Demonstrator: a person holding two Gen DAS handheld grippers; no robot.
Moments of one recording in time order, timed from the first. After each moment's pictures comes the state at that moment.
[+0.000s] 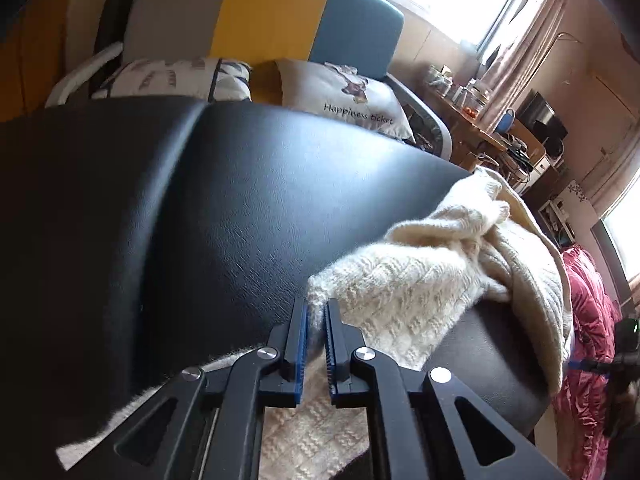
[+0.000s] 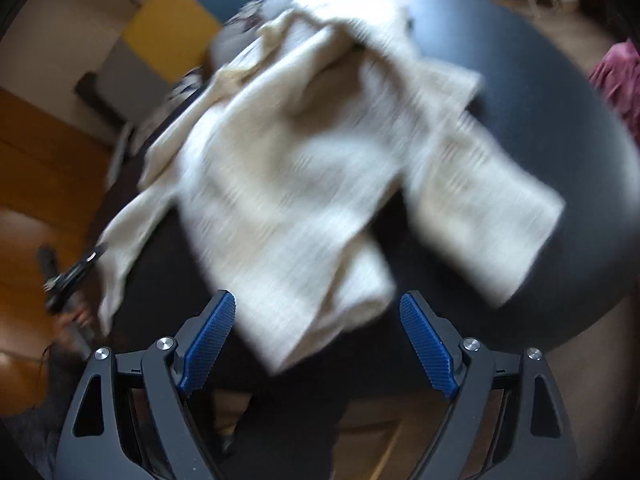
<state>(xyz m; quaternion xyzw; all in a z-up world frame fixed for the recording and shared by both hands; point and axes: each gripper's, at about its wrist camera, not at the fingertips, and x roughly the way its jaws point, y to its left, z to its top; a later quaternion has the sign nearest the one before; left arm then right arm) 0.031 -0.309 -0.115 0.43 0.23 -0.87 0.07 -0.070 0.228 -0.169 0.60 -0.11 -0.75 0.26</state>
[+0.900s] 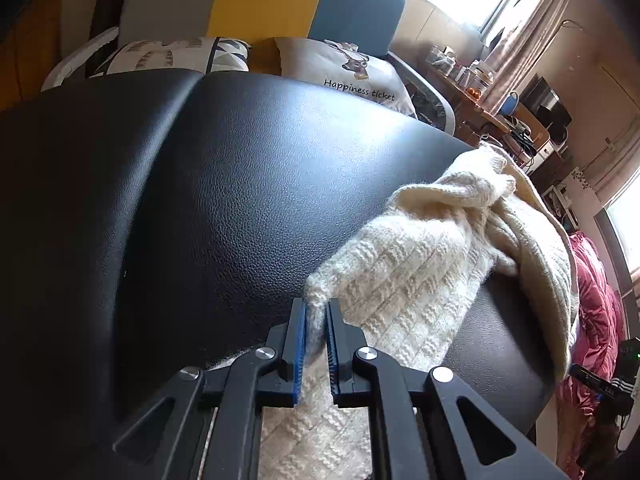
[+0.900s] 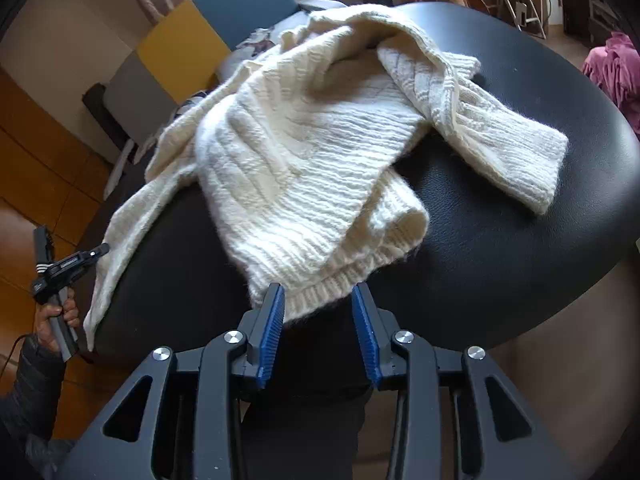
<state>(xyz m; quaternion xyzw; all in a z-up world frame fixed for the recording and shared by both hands) 0.022 -0.311 -0.137 0.46 0.22 -0.86 0.06 -0.019 0.209 -0.163 0.52 -0.14 -0.81 0.24</state>
